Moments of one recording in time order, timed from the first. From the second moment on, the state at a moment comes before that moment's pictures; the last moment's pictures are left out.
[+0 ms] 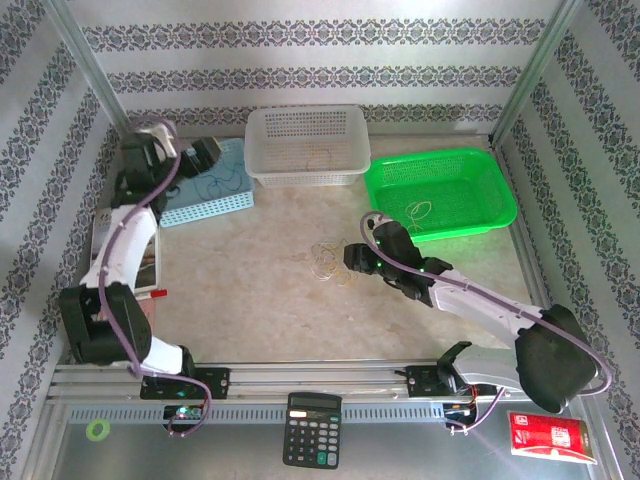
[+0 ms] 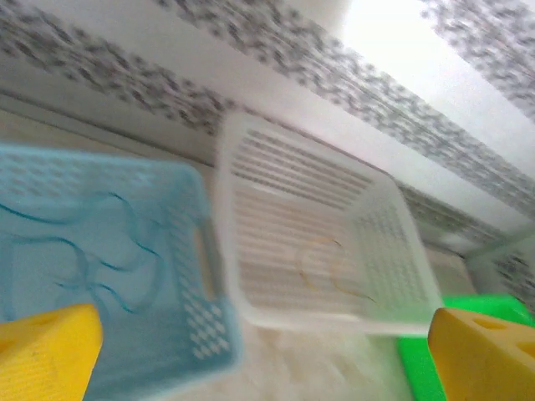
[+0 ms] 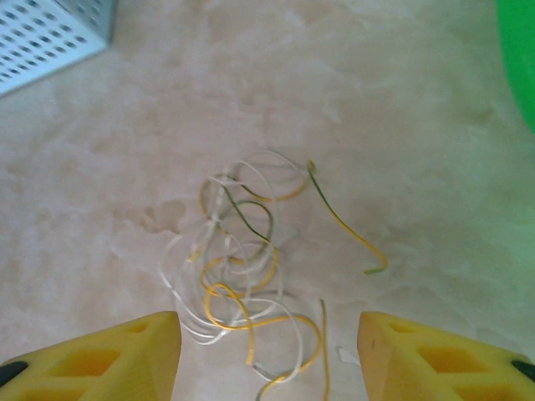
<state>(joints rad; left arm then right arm) 0.11 1.43 1.16 -0.14 0.45 -0.49 0.61 1.22 0.64 -0.15 0.00 0.57</state>
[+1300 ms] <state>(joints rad) -0.32 1.08 0.60 0.02 0.32 -0.66 0.73 1.27 0.56 -0.07 -0.04 0.85</state>
